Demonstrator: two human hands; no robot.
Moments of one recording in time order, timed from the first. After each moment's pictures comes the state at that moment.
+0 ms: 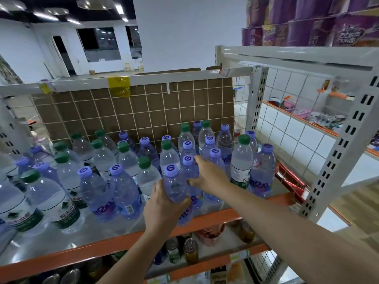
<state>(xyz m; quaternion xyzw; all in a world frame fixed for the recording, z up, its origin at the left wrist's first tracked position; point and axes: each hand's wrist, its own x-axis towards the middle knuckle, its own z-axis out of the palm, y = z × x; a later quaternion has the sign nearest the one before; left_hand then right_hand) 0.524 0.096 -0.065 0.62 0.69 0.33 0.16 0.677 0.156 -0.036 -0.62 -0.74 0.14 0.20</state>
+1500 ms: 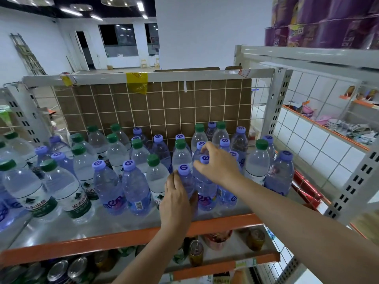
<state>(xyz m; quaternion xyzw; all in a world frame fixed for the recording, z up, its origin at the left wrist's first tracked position) 0.533 0.111 -0.076 0.68 0.67 0.32 0.04 0.665 0.170 -0.004 -0.63 -0.72 0.09 0.27</state>
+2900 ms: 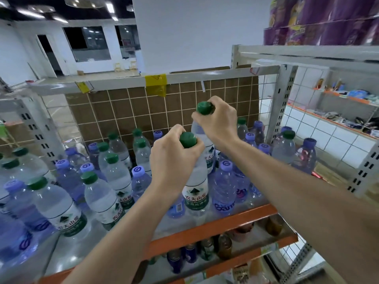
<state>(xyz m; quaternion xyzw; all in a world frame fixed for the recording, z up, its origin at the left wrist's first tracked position) 0.406 0.118 0.071 0.69 0.50 0.52 0.07 0.529 0.179 0.091 -0.61 -0.57 0.04 0.55</state>
